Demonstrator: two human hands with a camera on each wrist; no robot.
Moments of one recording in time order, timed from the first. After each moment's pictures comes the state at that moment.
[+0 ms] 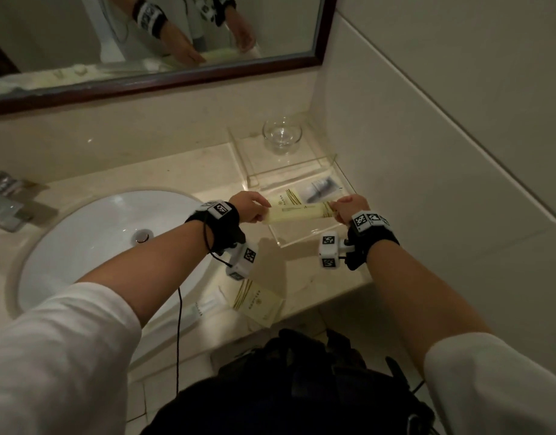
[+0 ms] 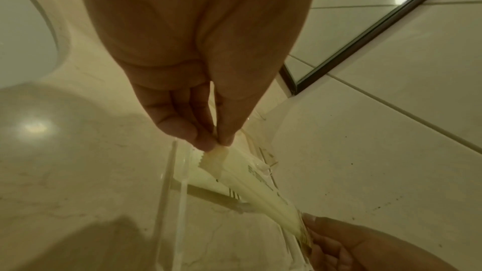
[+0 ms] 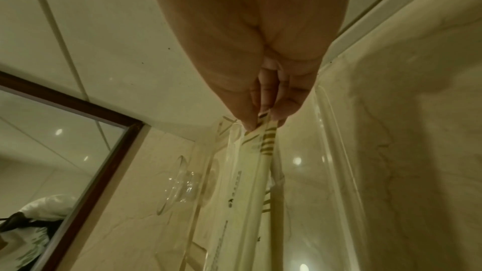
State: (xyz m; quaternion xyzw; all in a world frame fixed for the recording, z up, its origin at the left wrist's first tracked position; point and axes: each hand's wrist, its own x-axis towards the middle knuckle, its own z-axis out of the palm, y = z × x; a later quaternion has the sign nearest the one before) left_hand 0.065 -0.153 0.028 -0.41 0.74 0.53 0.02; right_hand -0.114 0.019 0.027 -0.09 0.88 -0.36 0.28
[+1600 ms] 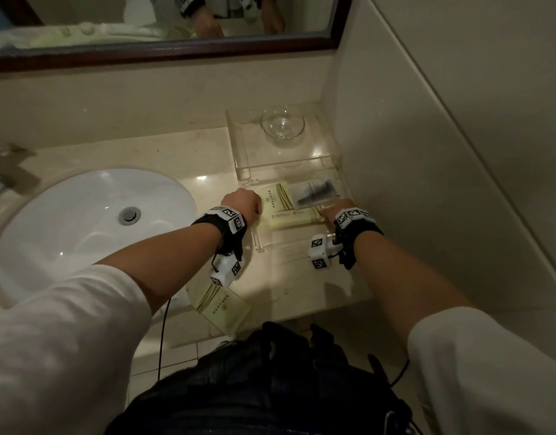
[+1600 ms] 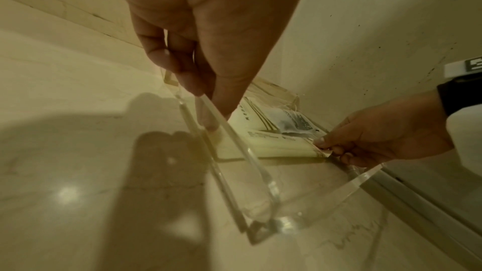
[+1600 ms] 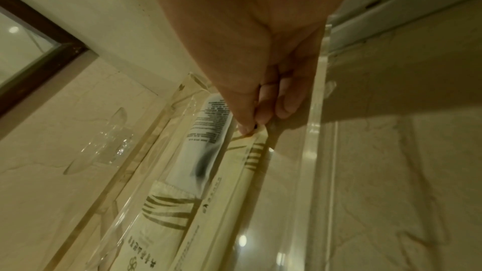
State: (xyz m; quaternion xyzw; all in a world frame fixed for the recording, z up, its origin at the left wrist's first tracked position) left_hand 0.014 -0.139 -0.007 -0.40 0.89 0.21 0.11; right_hand -0.169 -0.003 -0.003 -0.24 0.89 -0.15 0.35
